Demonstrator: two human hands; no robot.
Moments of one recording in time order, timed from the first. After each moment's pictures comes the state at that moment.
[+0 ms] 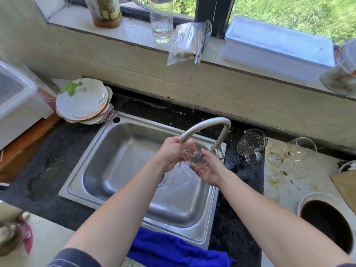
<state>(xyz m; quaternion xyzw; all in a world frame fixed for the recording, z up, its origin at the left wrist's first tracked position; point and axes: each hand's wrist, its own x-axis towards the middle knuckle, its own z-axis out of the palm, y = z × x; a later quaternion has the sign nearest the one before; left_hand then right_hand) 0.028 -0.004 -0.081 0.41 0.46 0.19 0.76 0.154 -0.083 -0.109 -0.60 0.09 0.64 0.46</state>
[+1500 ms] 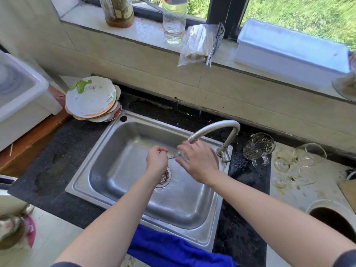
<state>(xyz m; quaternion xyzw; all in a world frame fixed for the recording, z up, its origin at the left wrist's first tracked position) -0.020 -0.005 -0.131 0.44 0.68 0.26 0.52 0.118 -0.058 -0.112 -0.69 -0.71 0.10 0.09</state>
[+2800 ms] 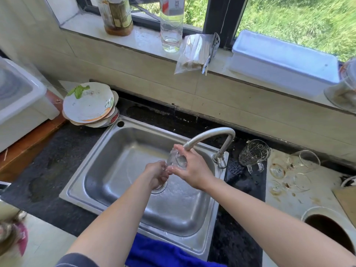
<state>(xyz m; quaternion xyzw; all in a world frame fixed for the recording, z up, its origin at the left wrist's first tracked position) -0.021 0.003 -0.156 0.23 0.64 0.14 0.72 0.119 -0.066 -0.084 -0.67 -0.63 0.34 0.21</state>
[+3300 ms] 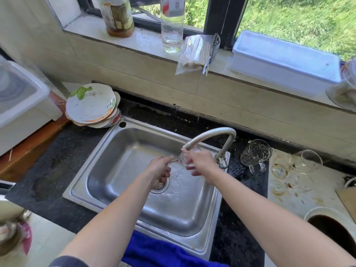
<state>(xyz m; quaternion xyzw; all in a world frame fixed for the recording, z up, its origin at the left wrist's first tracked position) -0.018 0.003 -0.145 0.31 0.62 0.14 0.71 0.128 -0.051 -0.087 -0.75 -0.29 0.50 0.33</state>
